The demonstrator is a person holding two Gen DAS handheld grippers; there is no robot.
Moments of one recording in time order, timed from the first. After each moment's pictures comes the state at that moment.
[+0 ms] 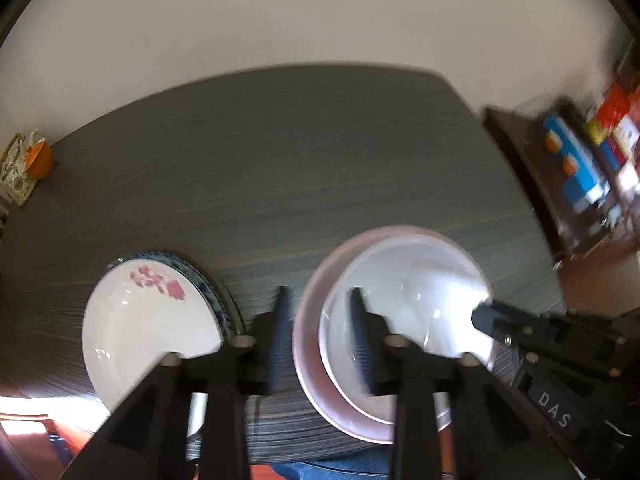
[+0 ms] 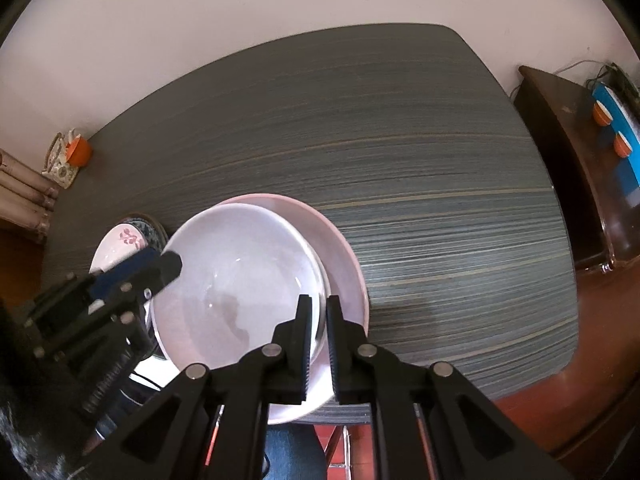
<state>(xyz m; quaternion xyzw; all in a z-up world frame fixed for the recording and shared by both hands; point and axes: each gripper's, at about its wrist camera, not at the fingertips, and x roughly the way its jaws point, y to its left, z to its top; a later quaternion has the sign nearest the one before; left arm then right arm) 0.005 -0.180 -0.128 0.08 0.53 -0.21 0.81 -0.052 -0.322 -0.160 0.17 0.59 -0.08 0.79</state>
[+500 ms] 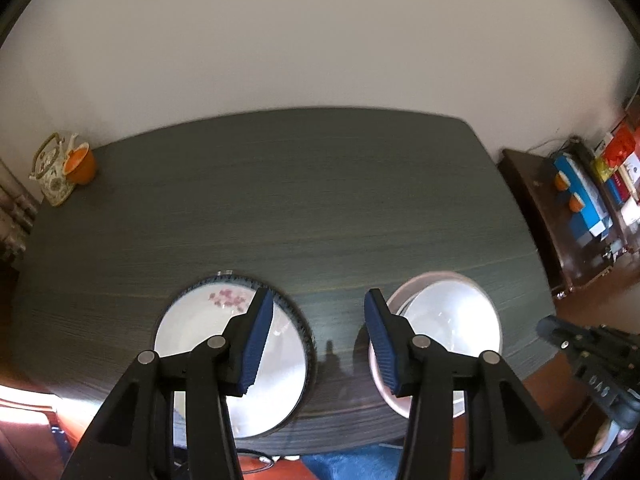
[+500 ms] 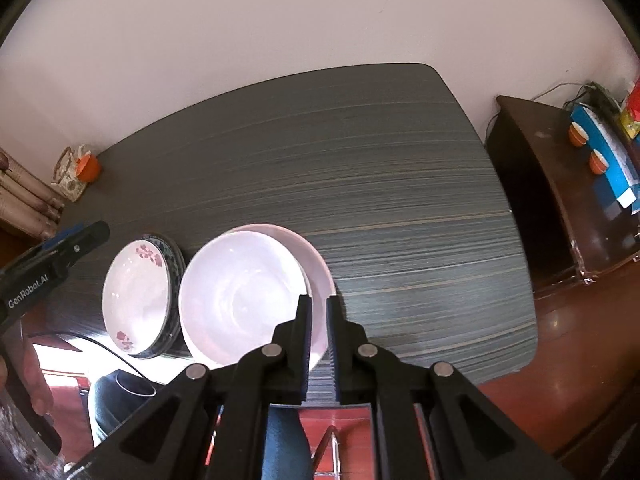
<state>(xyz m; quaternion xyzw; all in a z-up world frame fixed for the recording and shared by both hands) 0.021 -0.132 -0.080 0.08 0.52 -0.18 0.83 -0.072 -0.329 -0.108 0.15 0.57 -0.10 0.80</state>
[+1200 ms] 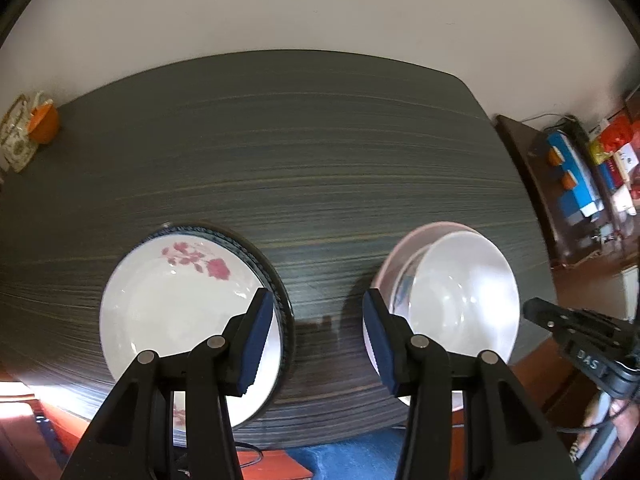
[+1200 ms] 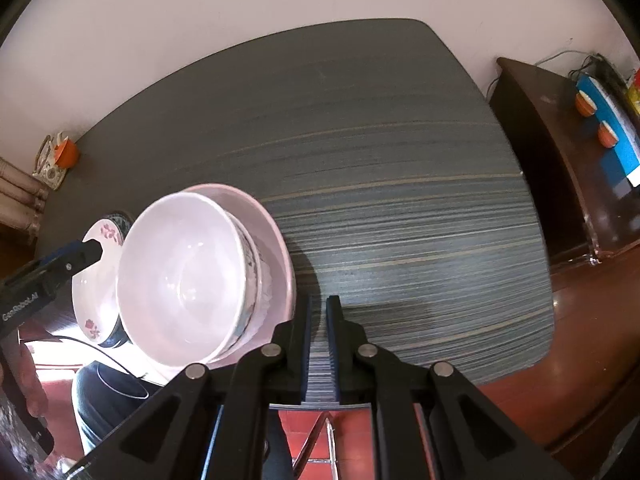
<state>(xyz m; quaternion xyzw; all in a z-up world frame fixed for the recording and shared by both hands) 0.022 -0.126 -0.143 0.06 0.58 -0.21 0.79 -0.078 -0.355 -0.173 0.17 0.60 -0.09 0.78</state>
